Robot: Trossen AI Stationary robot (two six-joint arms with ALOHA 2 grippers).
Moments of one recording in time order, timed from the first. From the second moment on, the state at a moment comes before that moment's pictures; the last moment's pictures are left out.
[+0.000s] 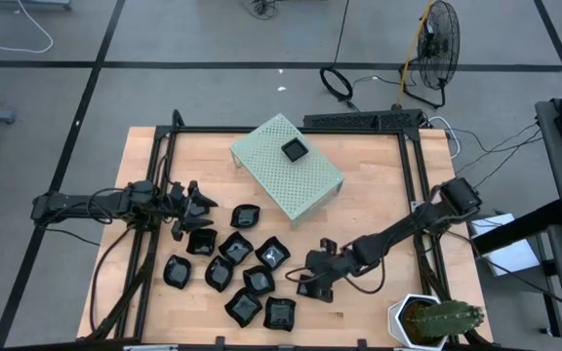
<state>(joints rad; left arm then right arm) 0.04 0.17 0.03 0.12 0.18 -0.29 0.46 1.80 0.94 -0.10 0.13 0.67</state>
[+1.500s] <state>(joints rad) 0.04 0.17 0.03 0.12 0.18 -0.29 0.07 1.32 0.95 -0.02 0.23 0.62</state>
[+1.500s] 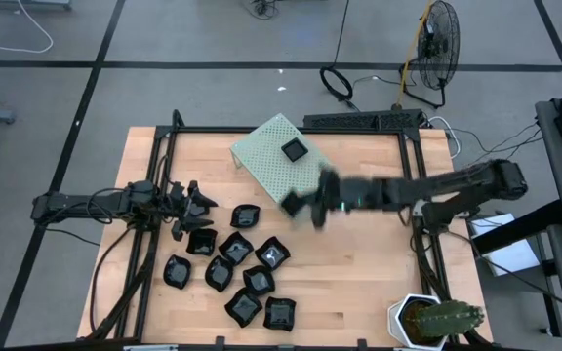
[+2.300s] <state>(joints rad) 0.04 0.17 0.03 0.12 0.18 -0.29 -0.46 1.47 0.95 0.14 -0.08 0.57</state>
